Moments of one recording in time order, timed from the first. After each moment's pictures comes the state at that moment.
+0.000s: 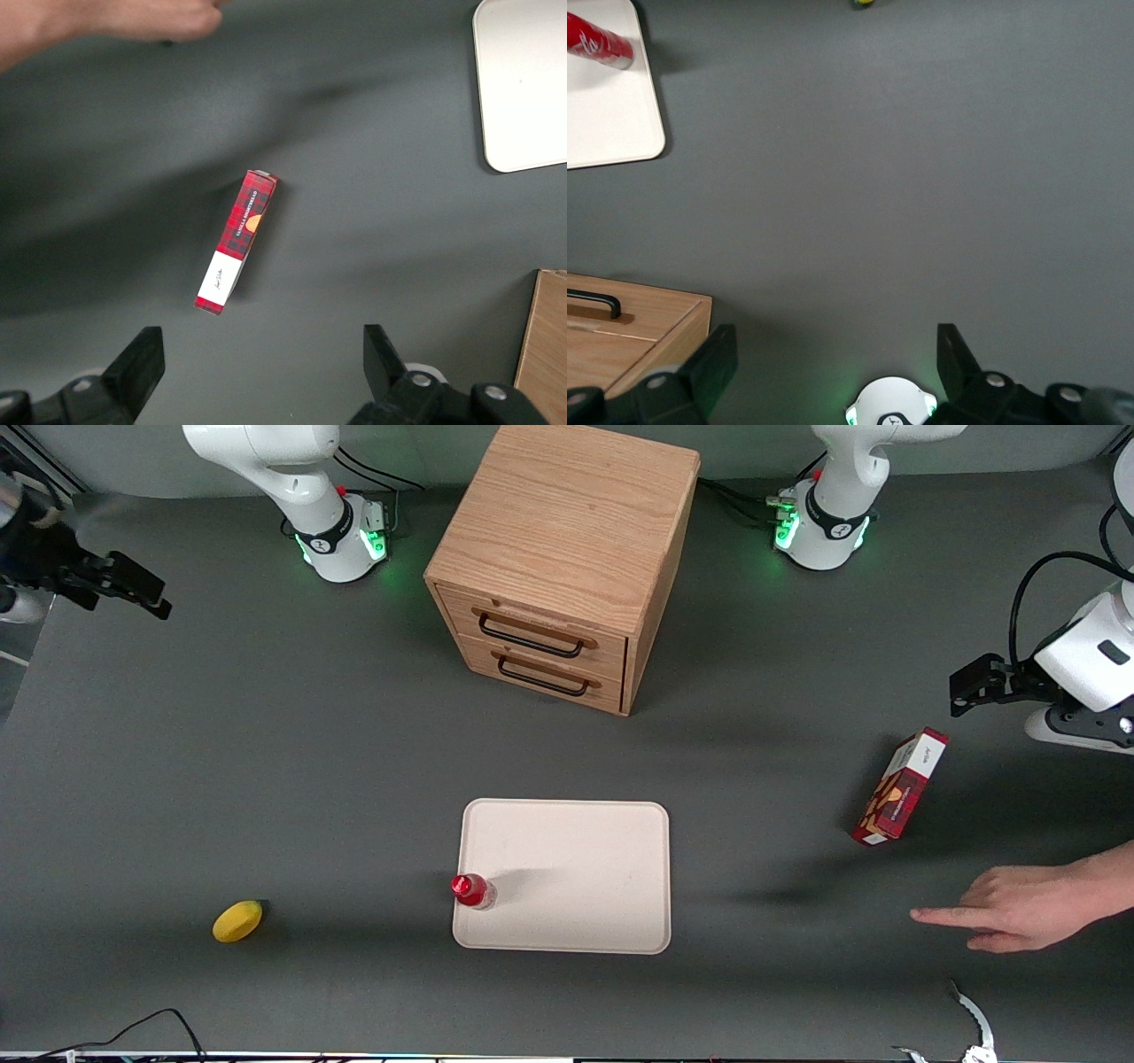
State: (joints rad) arm -0.03 -0.27 0.06 -1.82 -0.01 1.49 0.19
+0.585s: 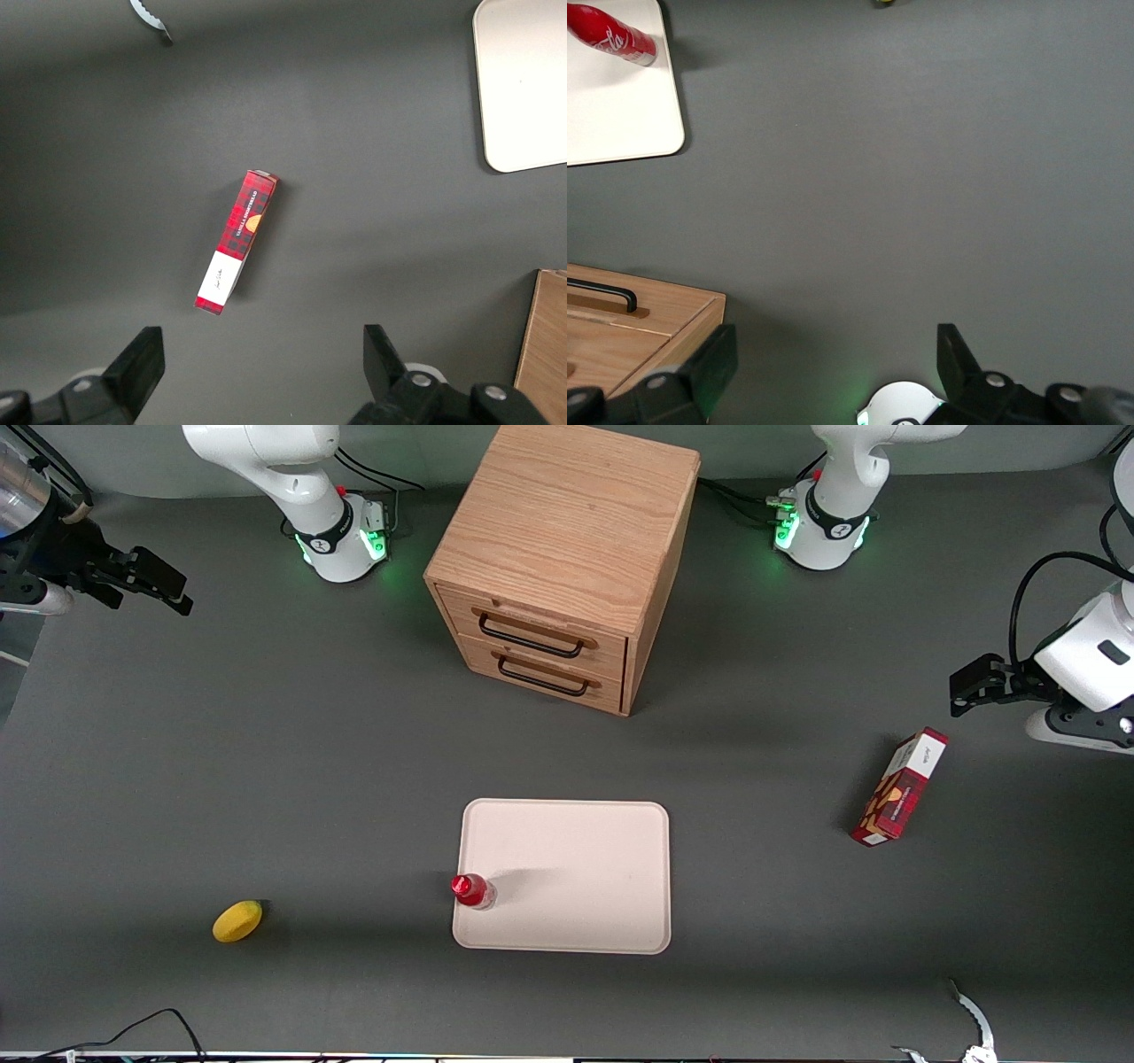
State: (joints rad) arm -0.02 -0.29 0.06 -1.84 0.03 1.51 0.19
